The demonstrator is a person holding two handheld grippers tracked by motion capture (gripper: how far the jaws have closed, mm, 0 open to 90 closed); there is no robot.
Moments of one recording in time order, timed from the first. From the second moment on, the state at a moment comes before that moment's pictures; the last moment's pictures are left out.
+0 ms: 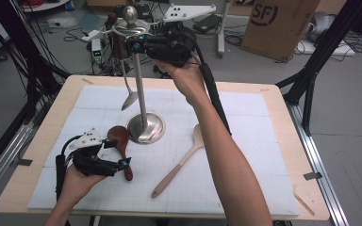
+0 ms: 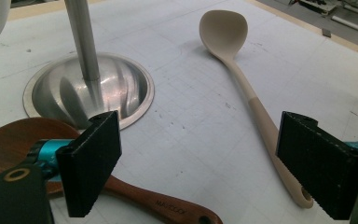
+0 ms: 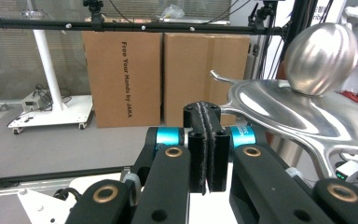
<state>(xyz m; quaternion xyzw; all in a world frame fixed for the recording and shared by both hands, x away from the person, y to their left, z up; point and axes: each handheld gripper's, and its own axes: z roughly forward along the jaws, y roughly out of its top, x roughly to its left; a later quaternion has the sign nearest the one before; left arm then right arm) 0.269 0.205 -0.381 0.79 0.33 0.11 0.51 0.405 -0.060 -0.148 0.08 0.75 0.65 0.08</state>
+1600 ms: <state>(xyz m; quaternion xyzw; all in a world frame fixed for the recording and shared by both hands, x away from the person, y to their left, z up) 0.269 0.206 -0.381 0.79 0.33 0.11 0.51 0.426 -0.112 -0.152 0.11 0.74 0.66 0.09</state>
